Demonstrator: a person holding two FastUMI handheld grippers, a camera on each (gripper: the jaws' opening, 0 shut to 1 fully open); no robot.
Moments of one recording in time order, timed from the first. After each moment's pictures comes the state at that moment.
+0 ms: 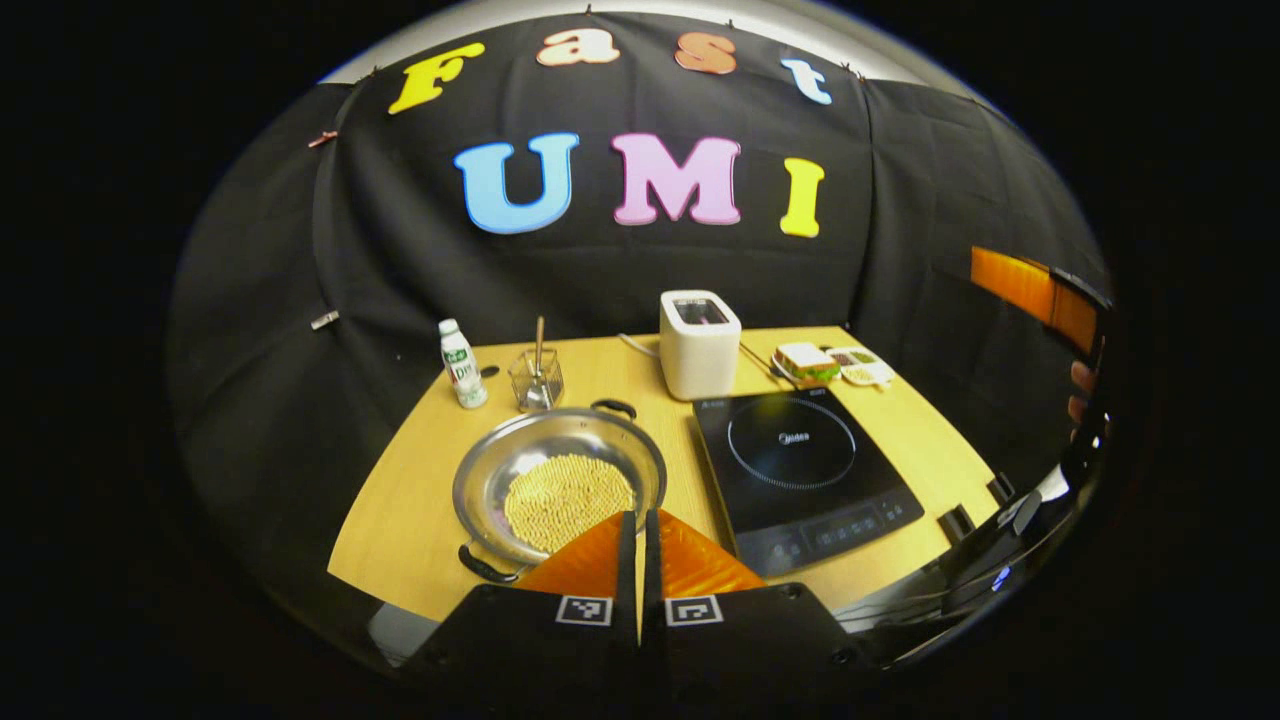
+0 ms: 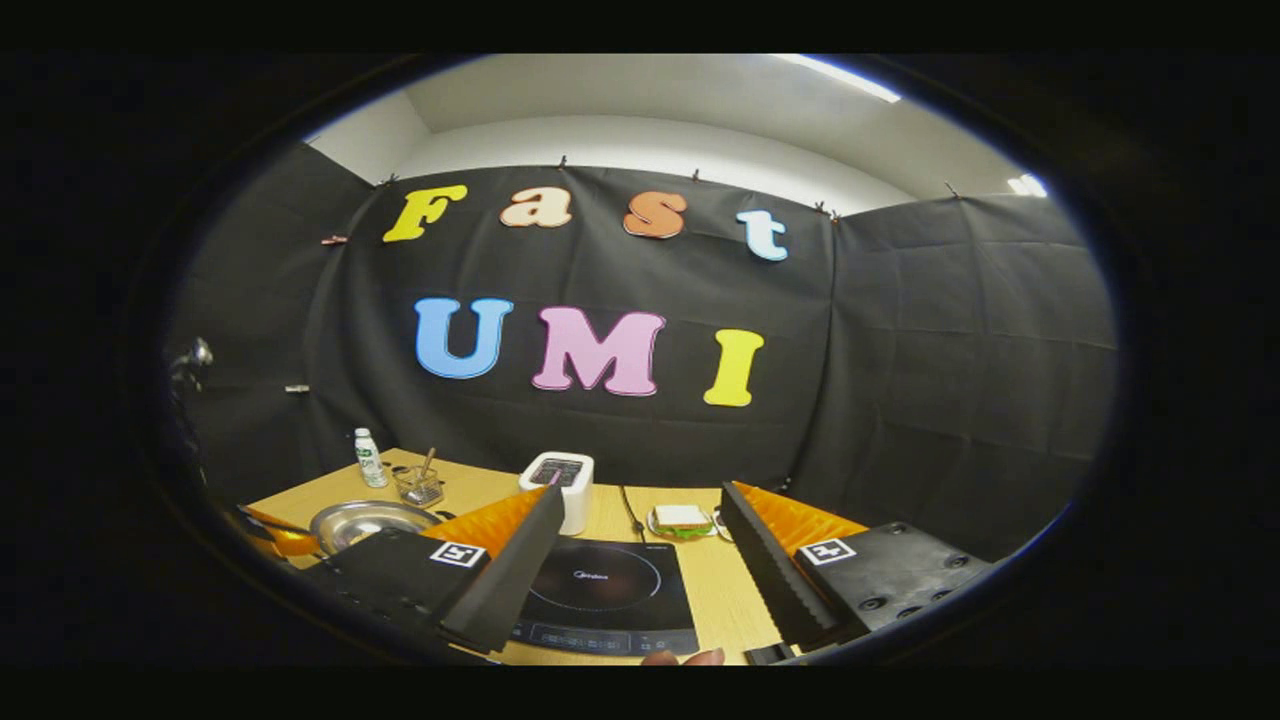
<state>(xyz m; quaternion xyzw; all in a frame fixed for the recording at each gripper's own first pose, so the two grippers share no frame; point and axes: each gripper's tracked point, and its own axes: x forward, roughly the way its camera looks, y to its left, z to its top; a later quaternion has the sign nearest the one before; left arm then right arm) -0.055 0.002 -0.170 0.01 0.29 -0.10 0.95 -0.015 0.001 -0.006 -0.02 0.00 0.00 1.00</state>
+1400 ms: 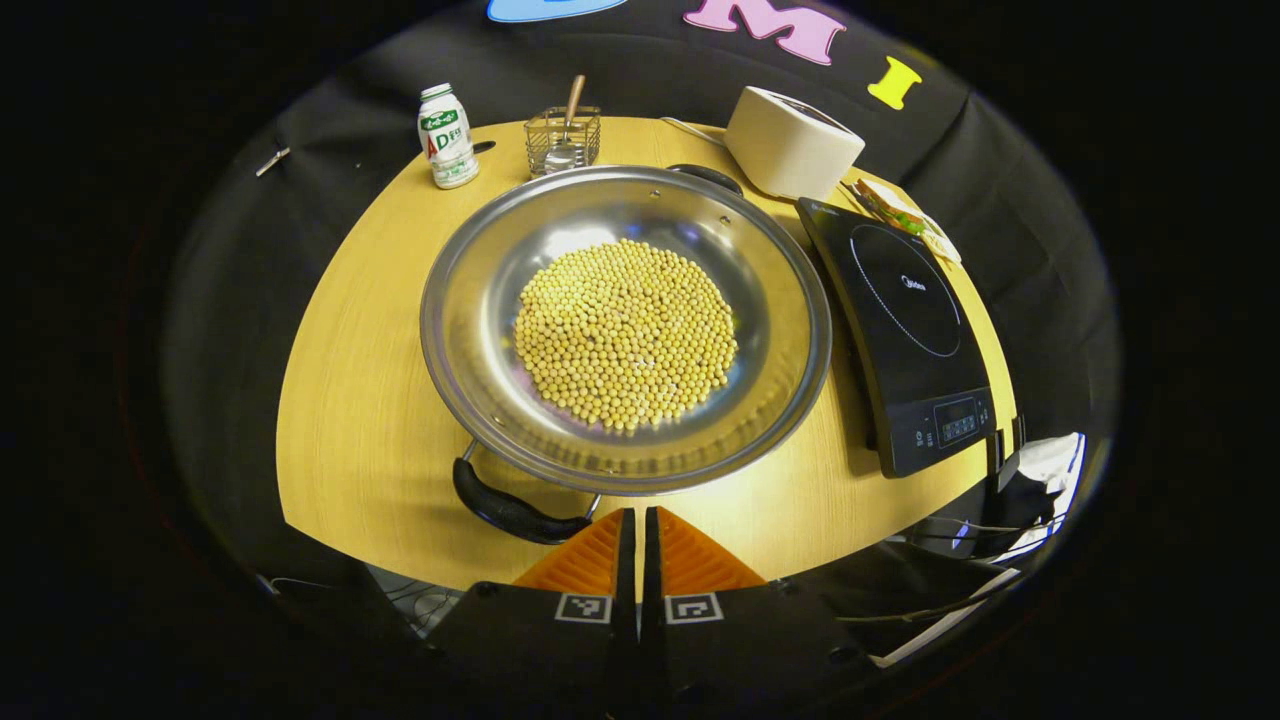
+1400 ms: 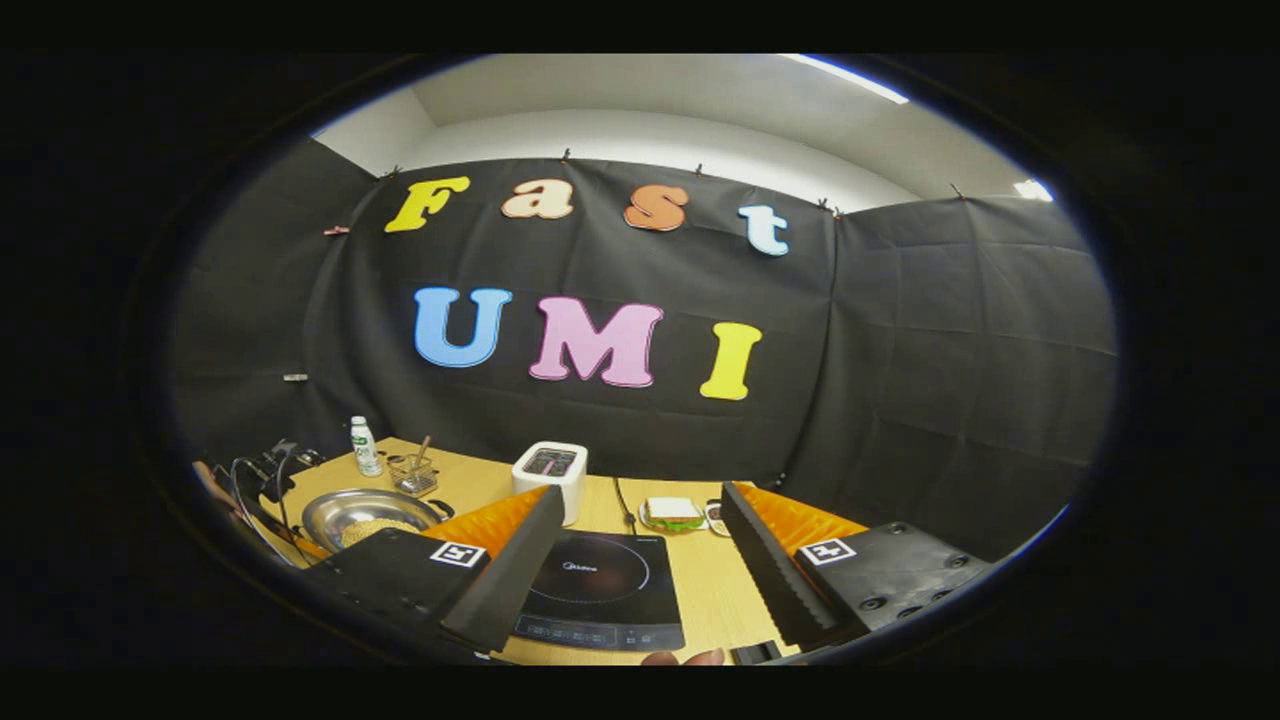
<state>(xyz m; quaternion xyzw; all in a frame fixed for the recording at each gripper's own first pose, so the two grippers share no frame) -0.018 0.103 -0.322 -0.04 0.55 -0.10 0.83 -0.020 -0.010 -0.014 -0.03 0.02 0.00 1.00</state>
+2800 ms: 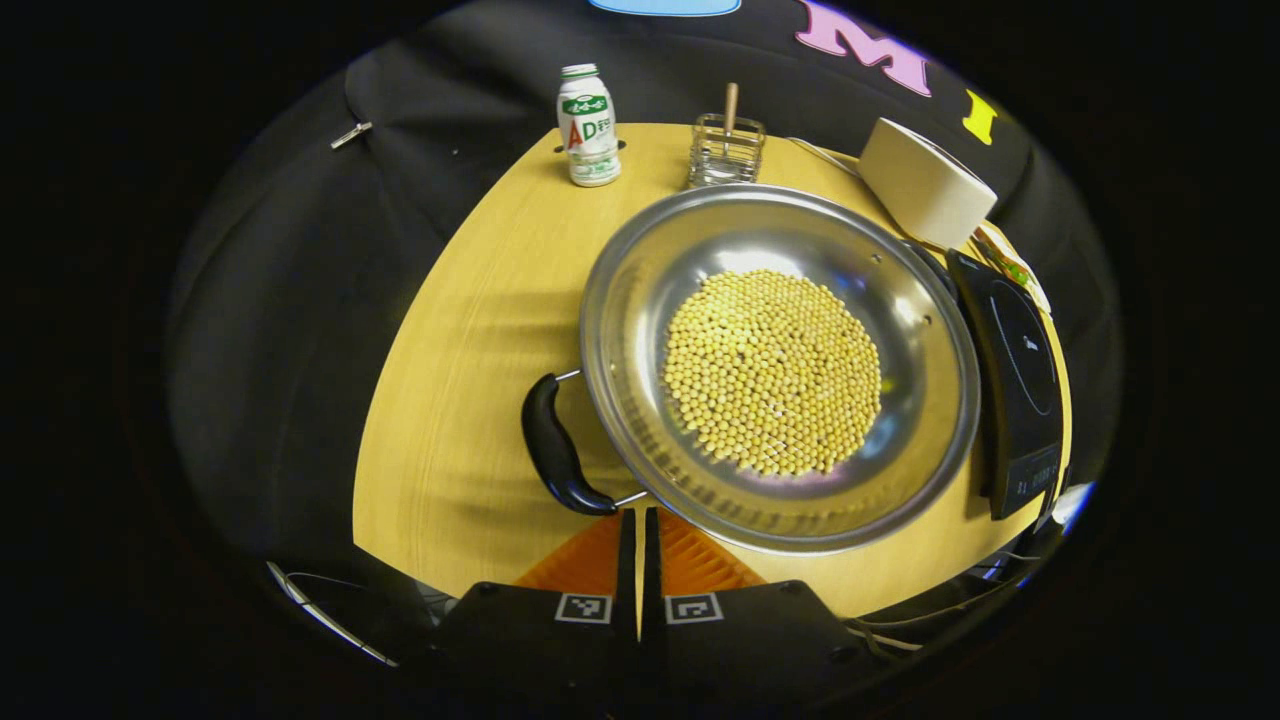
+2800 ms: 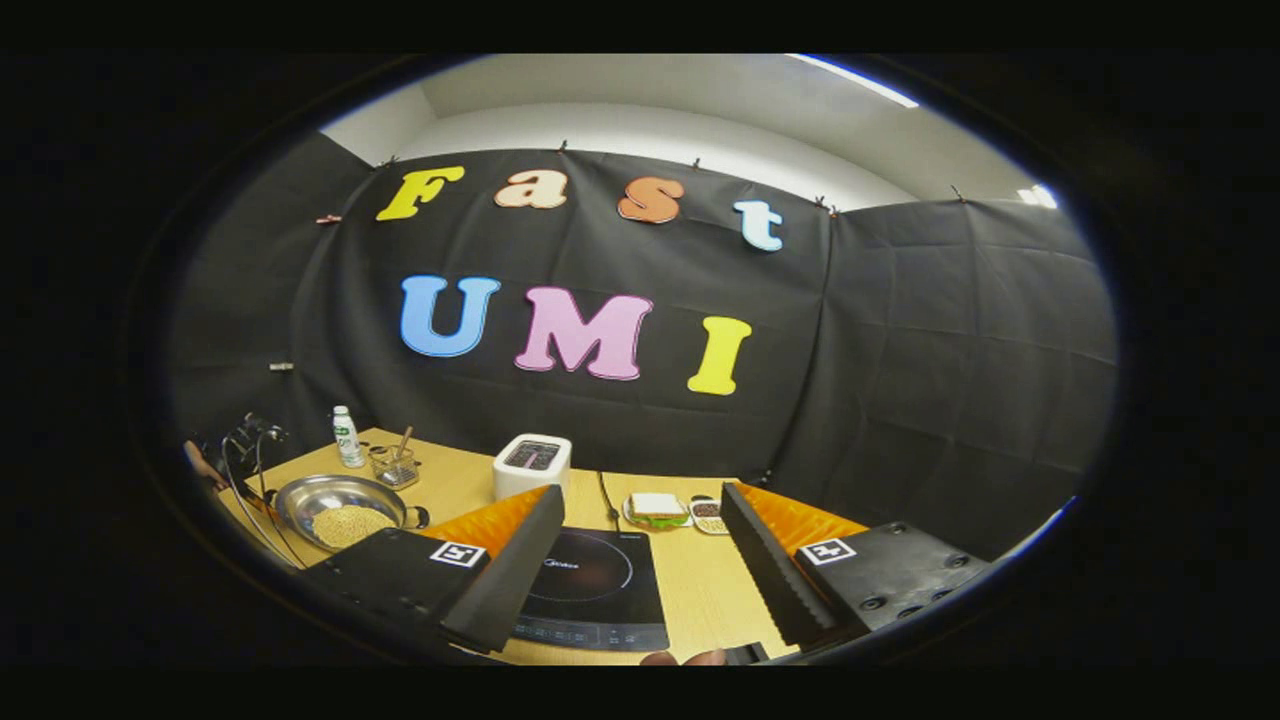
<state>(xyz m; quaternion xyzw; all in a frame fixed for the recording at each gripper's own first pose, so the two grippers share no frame) 0.033 0.233 -0.351 -0.03 0.54 0.02 0.84 -0.007 -0.021 -0.022 -0.05 0.03 -0.02 1.00</state>
